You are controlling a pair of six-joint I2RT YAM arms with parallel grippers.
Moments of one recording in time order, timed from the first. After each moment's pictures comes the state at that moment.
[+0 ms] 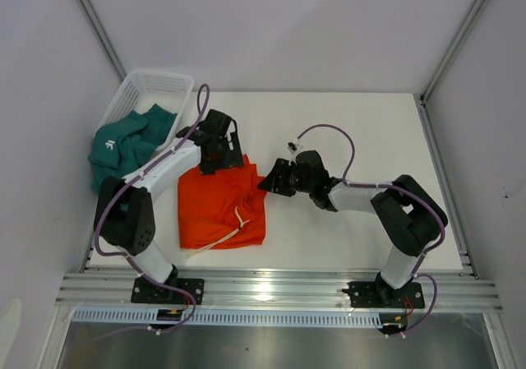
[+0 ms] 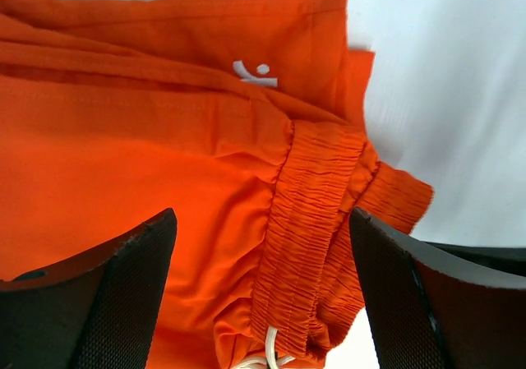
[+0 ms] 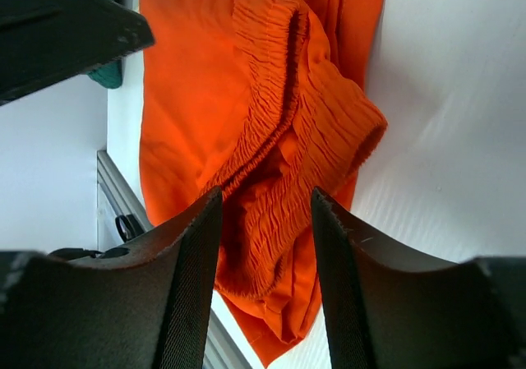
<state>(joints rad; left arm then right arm) -0.42 1.65 1.29 -0.73 -0.12 -0.61 0.68 1.73 0.84 0.41 -0.31 0.85</state>
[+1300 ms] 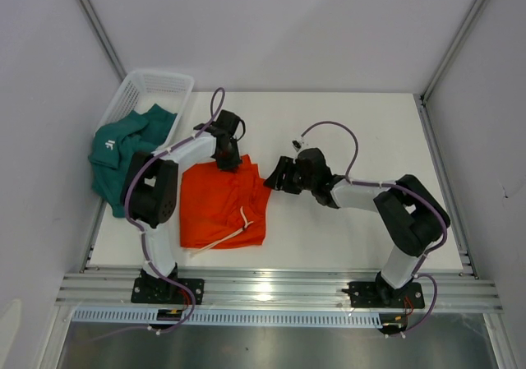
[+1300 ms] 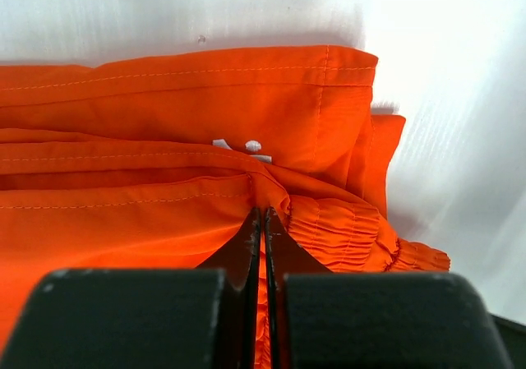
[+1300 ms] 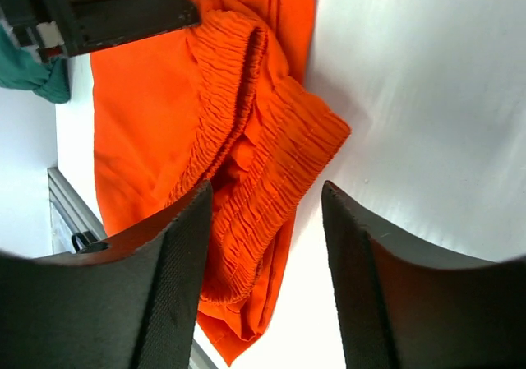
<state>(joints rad) -0.39 1.93 1.40 -0.64 -0.05 -0.57 0.66 1.73 0.87 0.31 -0.22 0.77</state>
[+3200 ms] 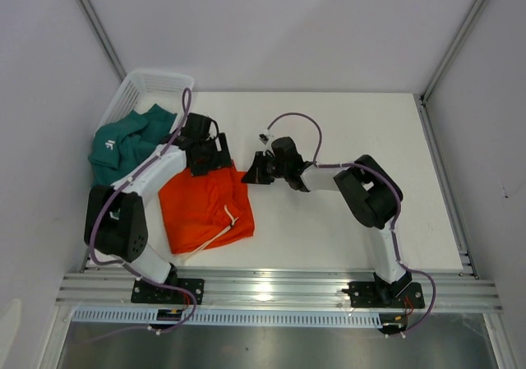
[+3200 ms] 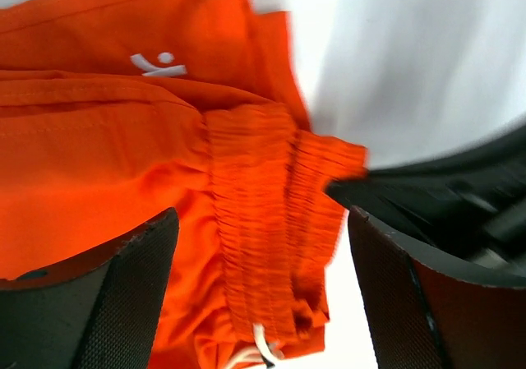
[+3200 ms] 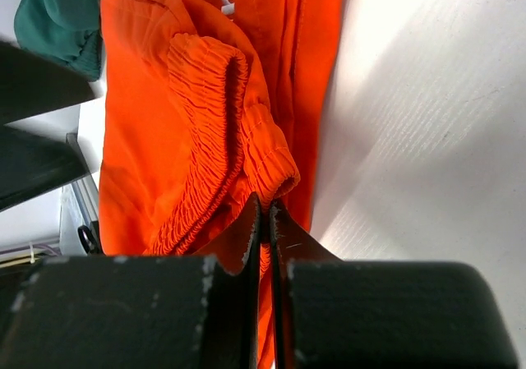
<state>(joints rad) -0.30 1.55 1.17 -0.61 0.02 -0.52 0.70 2.11 1.24 0.36 -0.45 0.70</state>
